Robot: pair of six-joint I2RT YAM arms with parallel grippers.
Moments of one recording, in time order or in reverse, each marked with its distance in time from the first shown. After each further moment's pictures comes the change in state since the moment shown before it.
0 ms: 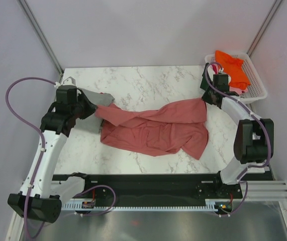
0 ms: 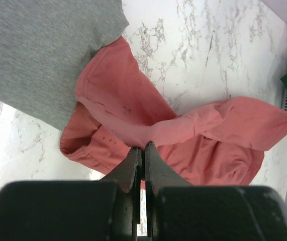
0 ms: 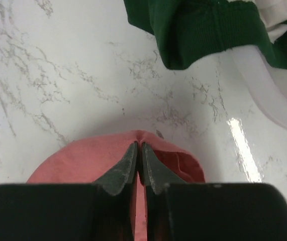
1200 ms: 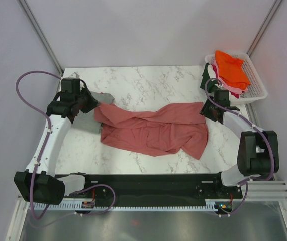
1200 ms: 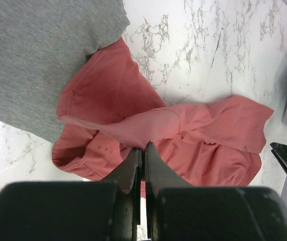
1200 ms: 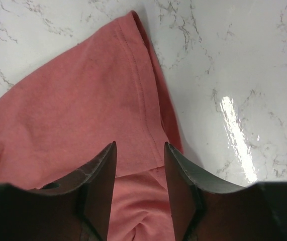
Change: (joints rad) left arm 0.048 0.200 0.050 0.047 0.071 0.000; right arm -0.006 -0.126 -0.272 0.045 -0.025 -0.013
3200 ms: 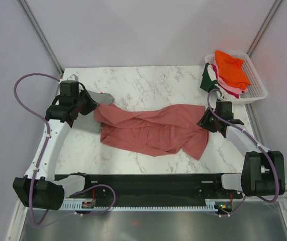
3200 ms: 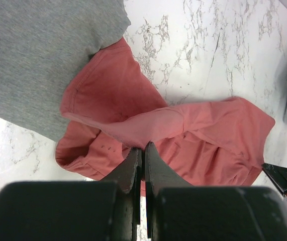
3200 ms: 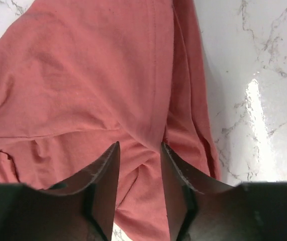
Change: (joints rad) left arm 0.003 -0.052 -0.042 0.014 -0.003 0.015; right arm 0.000 -0.216 -0.196 -0.048 -0.154 0.012
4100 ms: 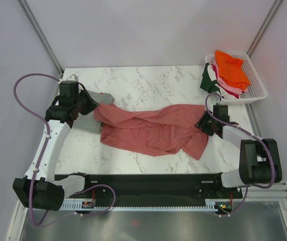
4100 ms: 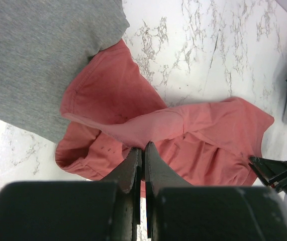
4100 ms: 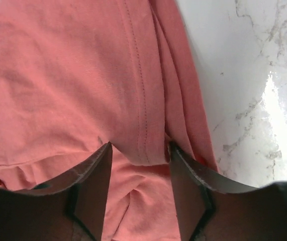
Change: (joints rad) left arm 0.000 -0.007 -0.008 0.014 0.000 0.003; right arm 0.000 0.110 -0.073 0.159 0.015 0.094
